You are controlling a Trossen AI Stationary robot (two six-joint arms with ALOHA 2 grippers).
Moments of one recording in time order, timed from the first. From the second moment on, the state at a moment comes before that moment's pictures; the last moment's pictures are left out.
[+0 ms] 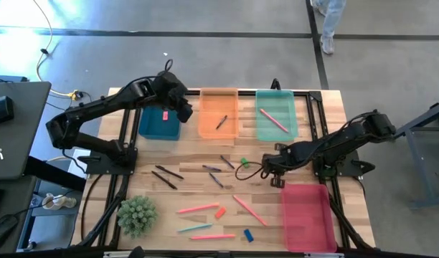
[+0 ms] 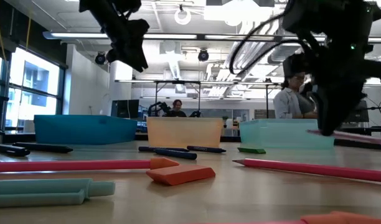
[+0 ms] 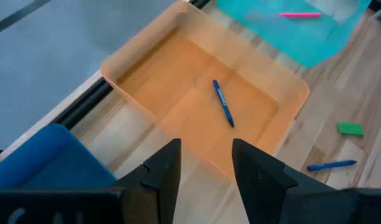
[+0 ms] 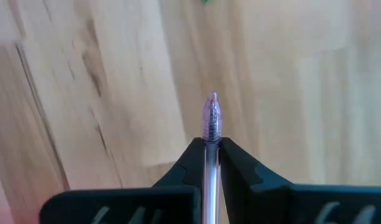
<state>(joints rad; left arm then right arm) 0.68 1.28 1.11 -0.66 0.01 -0.14 0.23 1.38 0.74 -0.68 0.14 0.40</state>
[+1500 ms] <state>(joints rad) 0.65 1.27 1.11 -0.77 0.01 -0.07 0.81 1.26 0.97 -0.96 0.25 1.66</state>
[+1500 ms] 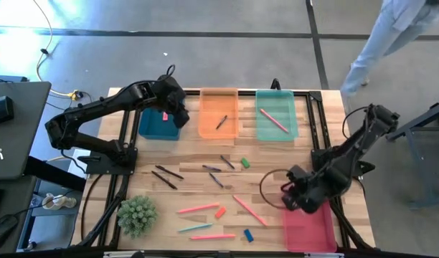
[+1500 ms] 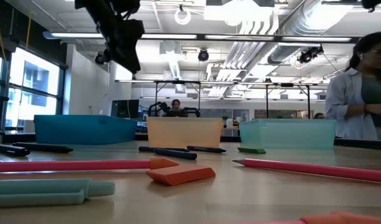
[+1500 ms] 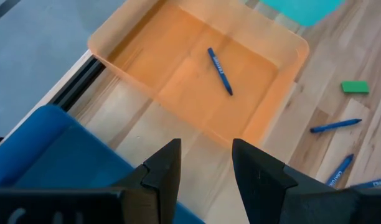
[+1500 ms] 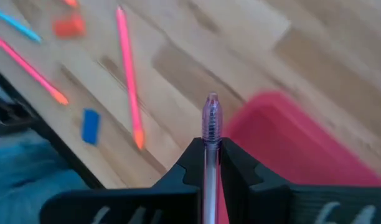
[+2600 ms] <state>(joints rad) 0.48 1.27 1.11 -0.74 0.01 -0.18 1.08 1.67 0.97 -0.83 0.13 1.84</state>
